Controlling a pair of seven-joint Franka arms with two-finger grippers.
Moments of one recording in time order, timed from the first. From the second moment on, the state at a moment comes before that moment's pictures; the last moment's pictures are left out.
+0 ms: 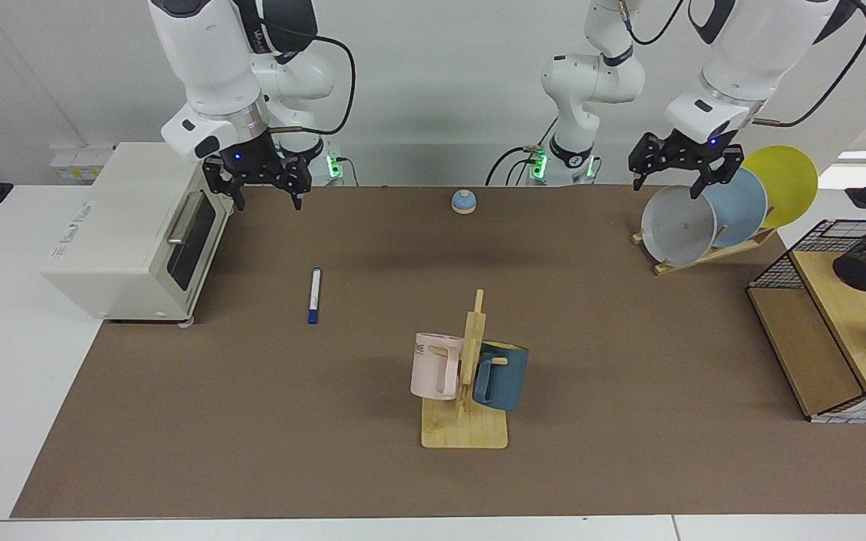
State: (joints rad) left arm -0.19 -0.02 0.07 -1.56 -0.01 1.48 0.12; right arm -0.02 0.00 0.18 -1.62 -0.01 1.59 0.17
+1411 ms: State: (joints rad) left arm -0.19 -0.02 0.06 -1.56 -0.01 1.48 0.12; right arm -0.02 0.09 0.19 -1.91 -0.01 2.01 0.17
